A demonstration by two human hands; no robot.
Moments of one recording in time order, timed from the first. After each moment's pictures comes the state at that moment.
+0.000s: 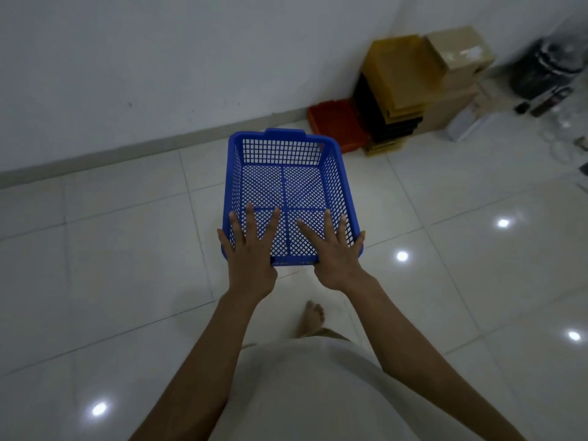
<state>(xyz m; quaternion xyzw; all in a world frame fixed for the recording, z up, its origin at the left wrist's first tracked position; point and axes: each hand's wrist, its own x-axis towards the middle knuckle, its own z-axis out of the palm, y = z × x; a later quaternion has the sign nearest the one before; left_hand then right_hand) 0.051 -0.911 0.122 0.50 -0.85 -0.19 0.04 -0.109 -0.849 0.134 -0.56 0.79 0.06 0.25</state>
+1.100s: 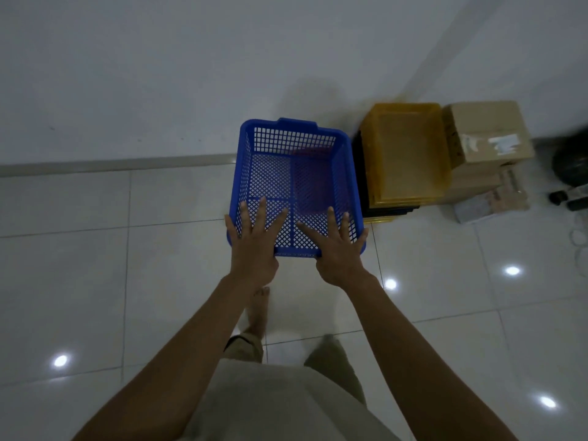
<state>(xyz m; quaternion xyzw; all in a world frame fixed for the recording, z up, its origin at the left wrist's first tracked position) -0.377 -1.237 0.080 0.55 -0.81 -0.18 -0.04 -0.547 -1.193 0.084 -0.63 0.73 0.10 0.24</state>
